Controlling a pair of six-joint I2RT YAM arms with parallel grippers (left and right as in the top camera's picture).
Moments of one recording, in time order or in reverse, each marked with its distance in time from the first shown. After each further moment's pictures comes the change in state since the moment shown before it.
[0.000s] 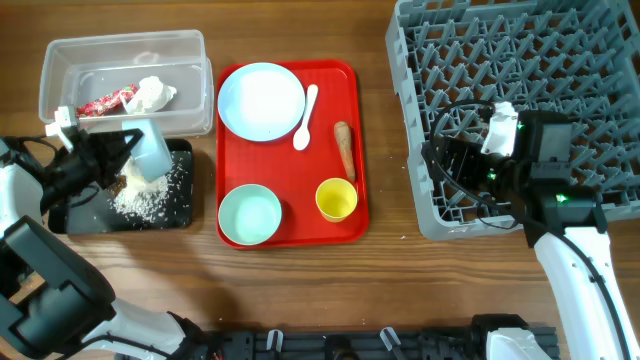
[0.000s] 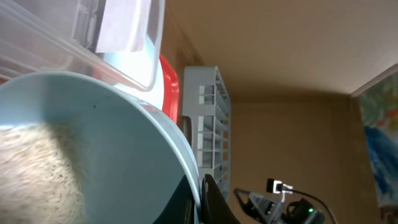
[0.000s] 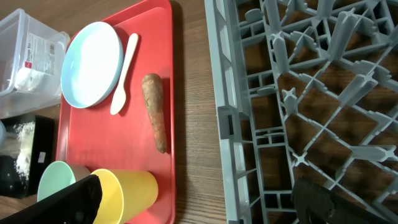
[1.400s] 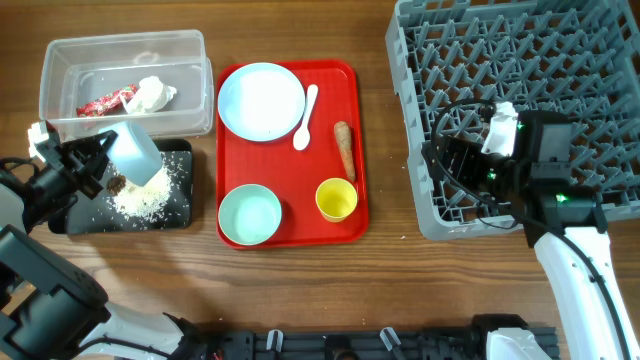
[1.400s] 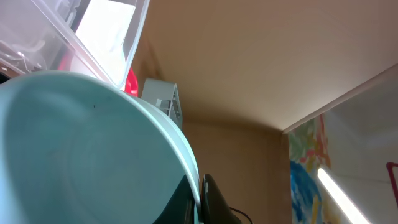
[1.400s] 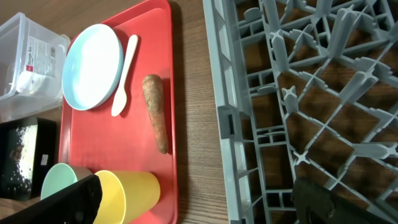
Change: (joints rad) left arm 0.109 0.000 0.000 -0.092 0.146 -0.143; right arm 0.000 0.000 0.000 0.000 0.000 0.019
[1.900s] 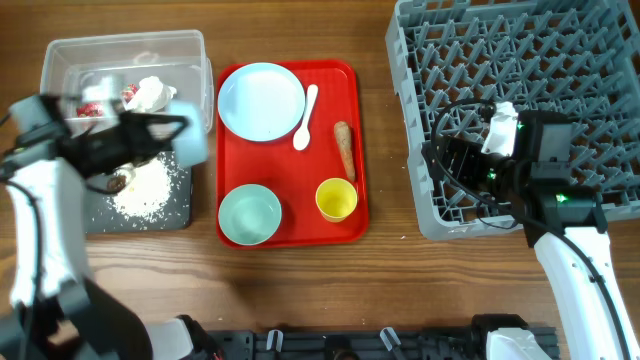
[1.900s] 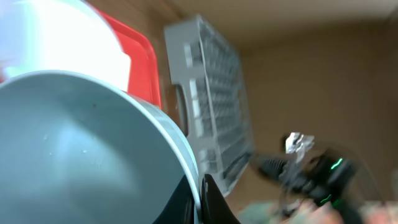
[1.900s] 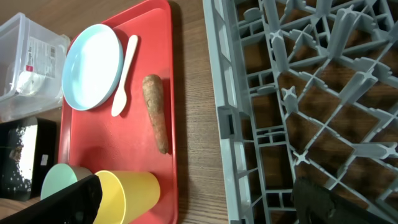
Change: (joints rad) left arm -0.393 -0.268 0.000 0.124 -0.277 0.080; right arm 0.000 0.000 0.000 0.000 0.001 0.000
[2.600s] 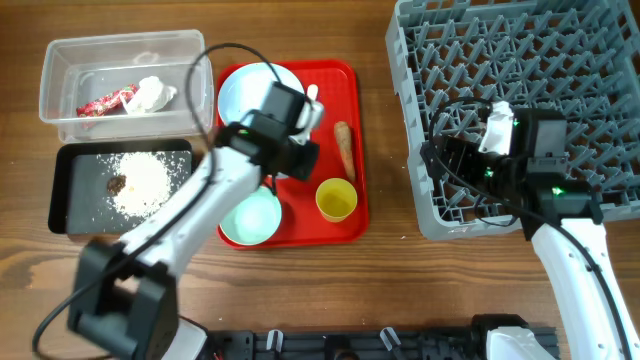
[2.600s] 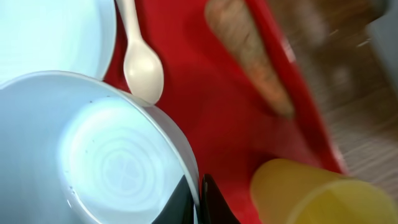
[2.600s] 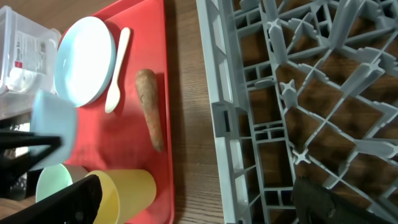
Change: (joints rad) left arm -0.928 0.138 0.002 0.198 -1.167 -0.077; right arm 0.000 0.039 0.000 0.000 0.000 0.000
